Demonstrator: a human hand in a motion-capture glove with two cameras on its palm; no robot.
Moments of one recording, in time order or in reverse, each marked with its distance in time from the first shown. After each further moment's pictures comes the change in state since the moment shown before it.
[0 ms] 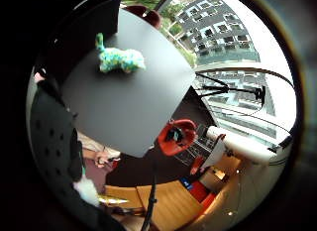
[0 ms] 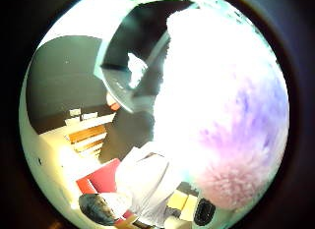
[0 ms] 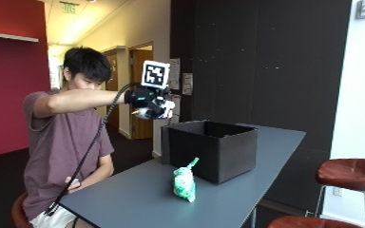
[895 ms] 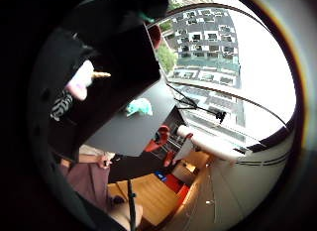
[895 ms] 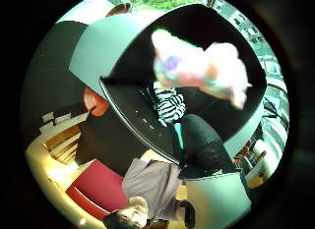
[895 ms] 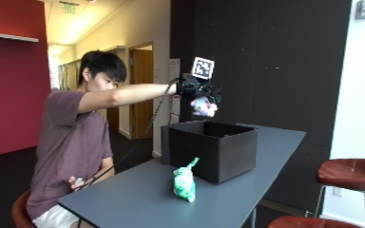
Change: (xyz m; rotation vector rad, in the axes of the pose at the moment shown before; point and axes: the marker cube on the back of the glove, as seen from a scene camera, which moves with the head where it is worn) arm -0.216 -0.186 -0.043 -0.106 0.250 -0.015
